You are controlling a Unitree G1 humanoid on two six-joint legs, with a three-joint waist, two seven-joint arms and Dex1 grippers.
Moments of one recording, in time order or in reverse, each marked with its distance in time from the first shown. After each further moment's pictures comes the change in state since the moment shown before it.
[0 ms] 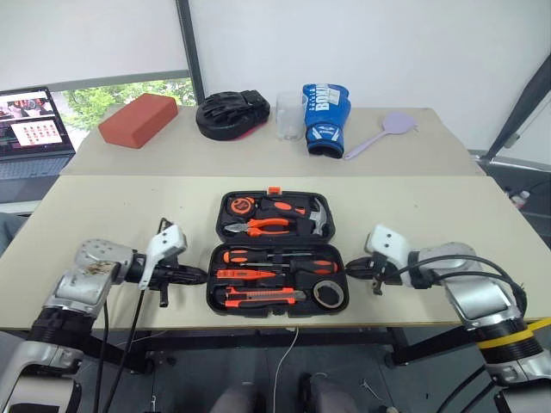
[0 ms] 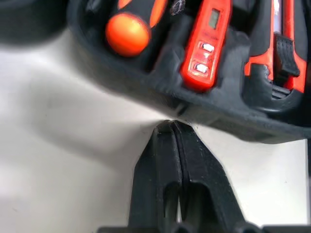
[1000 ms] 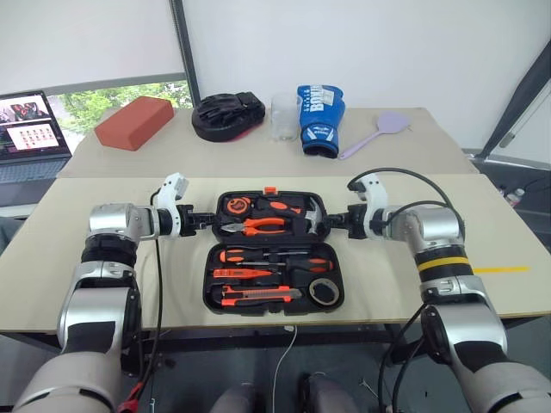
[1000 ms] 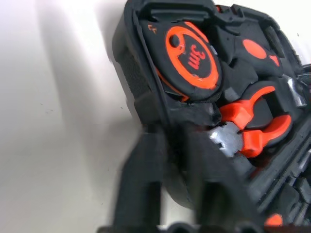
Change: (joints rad) left arm -0.504 -0.266 0.157 0.527 -0.040 0.392 0.447; right arm -0.499 0.346 -0.127 0.544 0.148 0.398 -0.365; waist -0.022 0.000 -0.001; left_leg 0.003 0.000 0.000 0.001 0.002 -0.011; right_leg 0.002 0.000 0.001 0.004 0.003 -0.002
